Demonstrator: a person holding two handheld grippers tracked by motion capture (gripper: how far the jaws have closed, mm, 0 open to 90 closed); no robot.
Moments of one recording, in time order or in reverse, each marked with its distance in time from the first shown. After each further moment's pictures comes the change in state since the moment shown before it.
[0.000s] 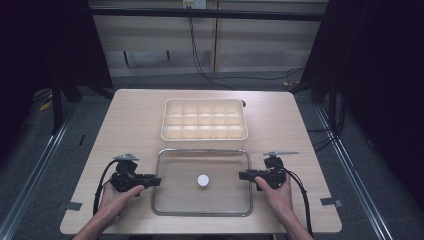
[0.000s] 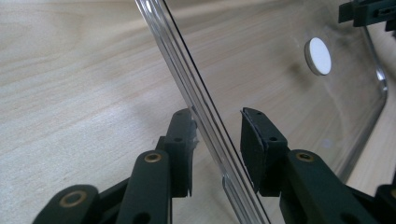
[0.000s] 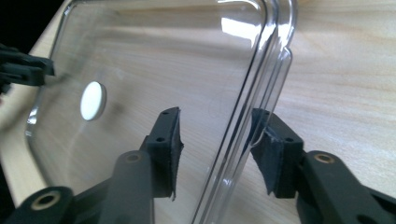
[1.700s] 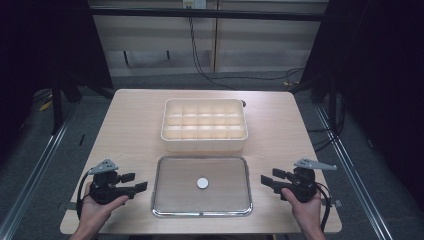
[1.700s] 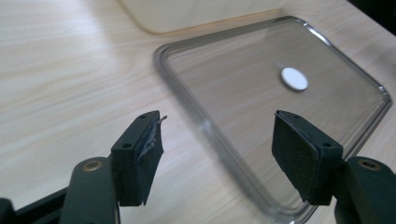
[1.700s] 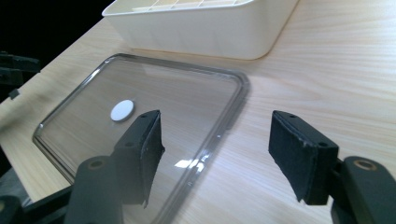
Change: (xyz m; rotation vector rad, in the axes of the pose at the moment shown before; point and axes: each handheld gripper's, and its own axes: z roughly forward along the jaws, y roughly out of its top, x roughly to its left) left arm -0.015 -0.029 -0.057 -0.168 0.150 0.074; right arm 0.004 -0.028 -0.086 -0.233 -0.071 -0.158
